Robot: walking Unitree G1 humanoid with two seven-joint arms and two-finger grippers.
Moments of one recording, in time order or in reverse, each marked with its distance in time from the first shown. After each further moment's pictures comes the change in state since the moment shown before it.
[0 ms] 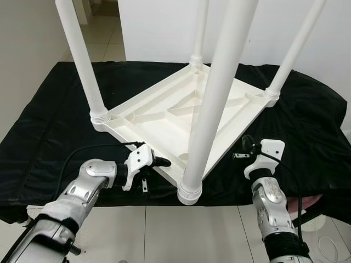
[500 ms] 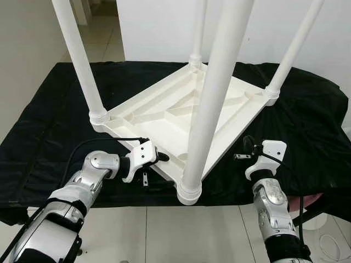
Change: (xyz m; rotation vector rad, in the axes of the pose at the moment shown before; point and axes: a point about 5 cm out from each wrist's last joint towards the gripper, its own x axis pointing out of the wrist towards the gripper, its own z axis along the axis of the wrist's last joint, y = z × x) left arm 0.004 0.015 -0.006 0.095 0.083 -0.005; right arm -0.004 -0.004 0.001 -0.003 -0.001 -0.019
